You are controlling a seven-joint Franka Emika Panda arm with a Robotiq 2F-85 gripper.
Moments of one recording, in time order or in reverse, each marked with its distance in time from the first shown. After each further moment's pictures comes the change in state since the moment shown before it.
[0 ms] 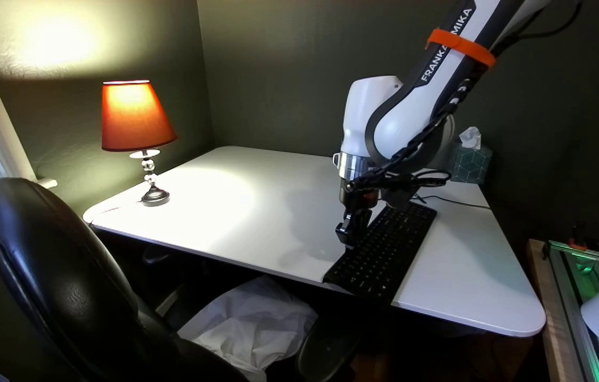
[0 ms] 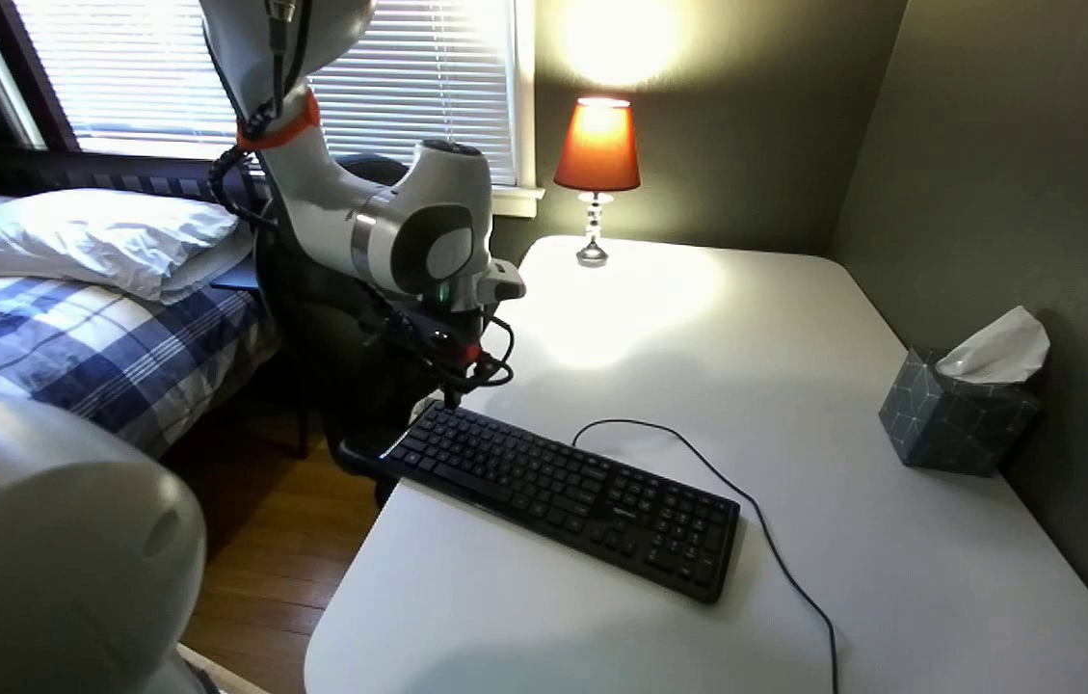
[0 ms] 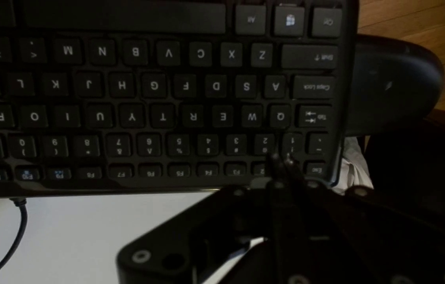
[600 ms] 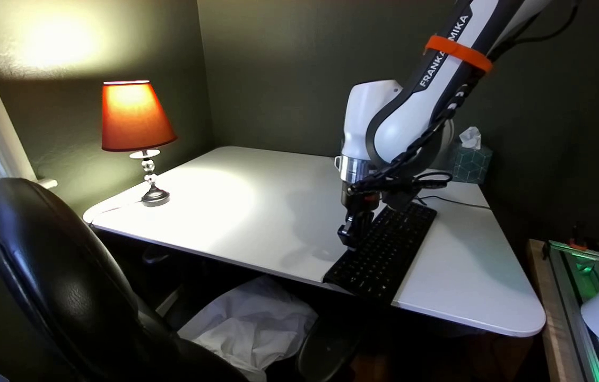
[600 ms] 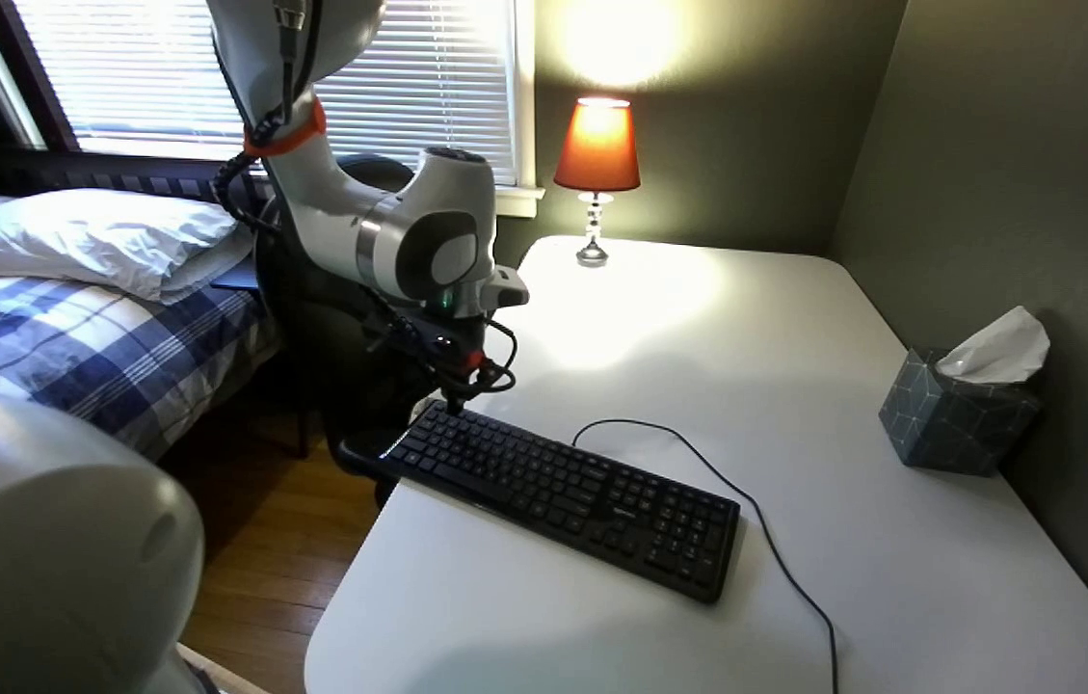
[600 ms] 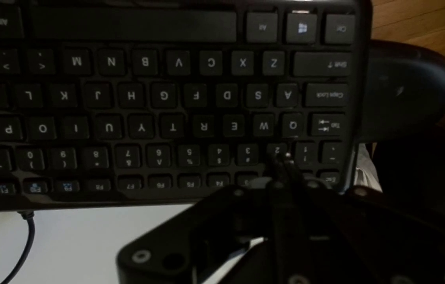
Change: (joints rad) arm -0.012 0.015 0.001 0.000 -0.012 0.000 0.010
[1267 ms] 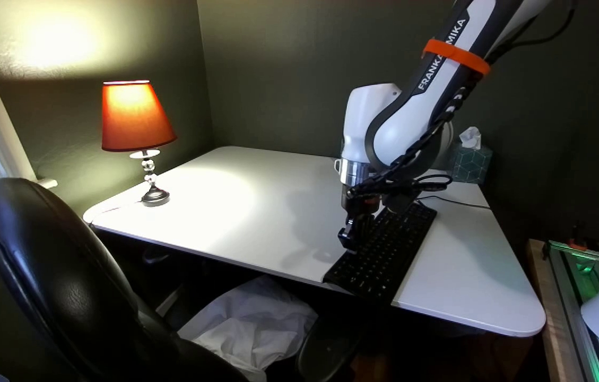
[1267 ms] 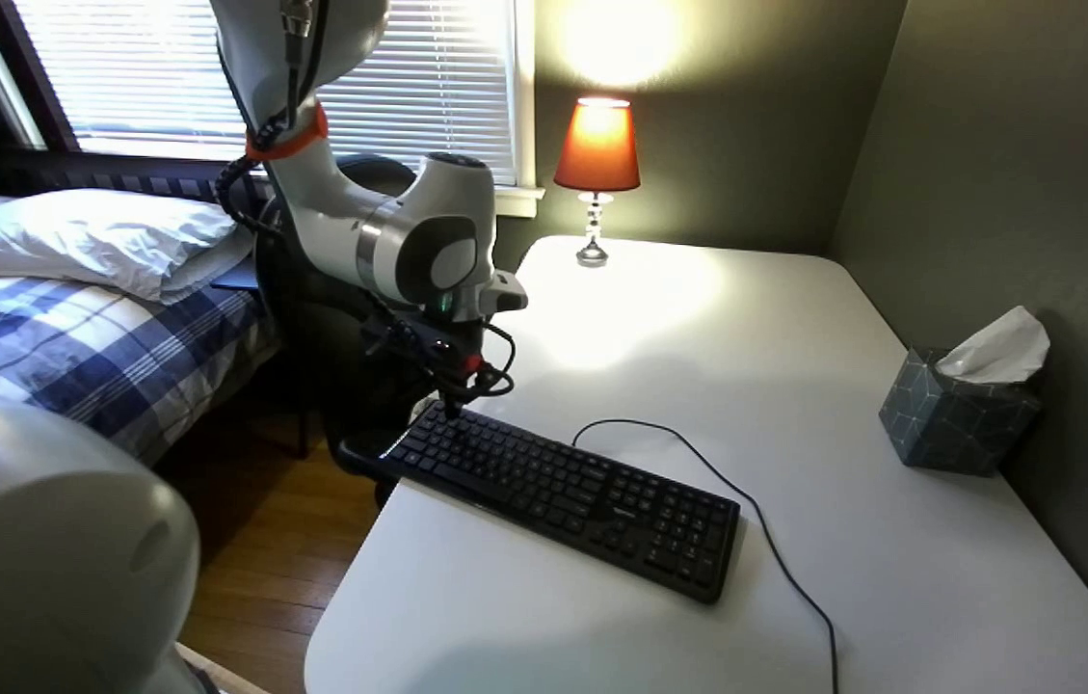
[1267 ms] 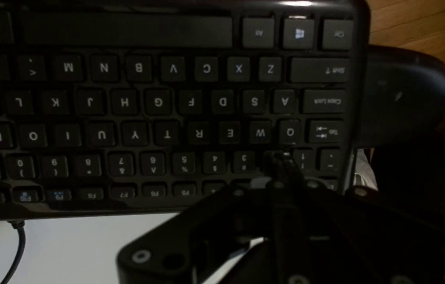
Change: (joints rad) arm -0.023 0.013 0.026 0.003 0.001 0.000 -0.001
